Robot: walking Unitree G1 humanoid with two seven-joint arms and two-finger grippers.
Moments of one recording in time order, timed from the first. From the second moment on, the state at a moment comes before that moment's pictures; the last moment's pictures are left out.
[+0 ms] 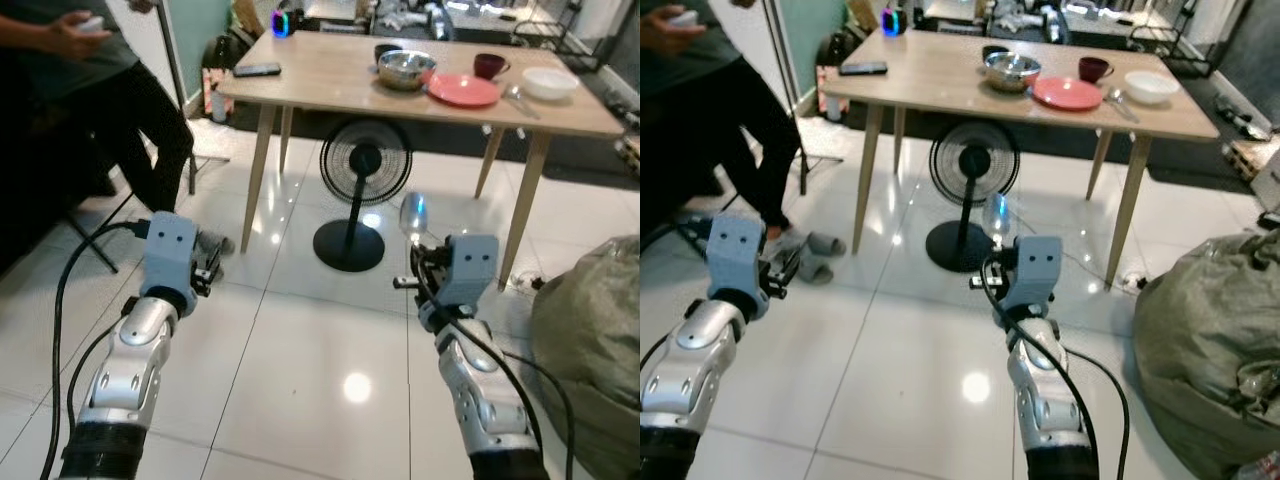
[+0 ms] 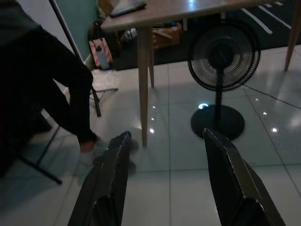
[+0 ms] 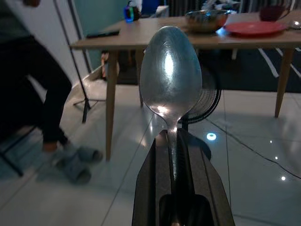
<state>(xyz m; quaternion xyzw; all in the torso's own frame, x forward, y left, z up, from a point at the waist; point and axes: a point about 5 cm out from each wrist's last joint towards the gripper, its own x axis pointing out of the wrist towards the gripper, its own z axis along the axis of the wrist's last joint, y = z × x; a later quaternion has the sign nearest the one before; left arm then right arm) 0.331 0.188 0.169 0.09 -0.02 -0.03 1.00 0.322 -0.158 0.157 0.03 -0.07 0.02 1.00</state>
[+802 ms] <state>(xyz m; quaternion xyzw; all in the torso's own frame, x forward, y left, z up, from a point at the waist) 0.333 0.177 0.168 0.09 -0.02 -0.05 0.99 0.324 -0.164 0.159 0.03 -0.08 0.01 1.00</state>
